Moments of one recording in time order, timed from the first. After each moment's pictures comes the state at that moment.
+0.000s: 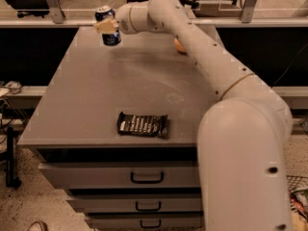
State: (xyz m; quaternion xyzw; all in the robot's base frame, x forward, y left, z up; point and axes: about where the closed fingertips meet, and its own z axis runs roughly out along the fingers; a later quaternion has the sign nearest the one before) arm 0.845 0.154 0.933 -0.43 0.67 0.25 0.55
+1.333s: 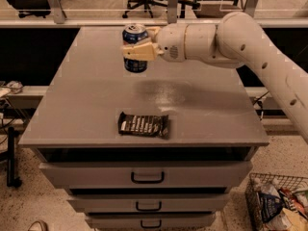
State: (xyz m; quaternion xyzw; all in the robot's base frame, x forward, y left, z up) arm 0.651 0.047 0.957 -0.47 0.59 0.35 0.55
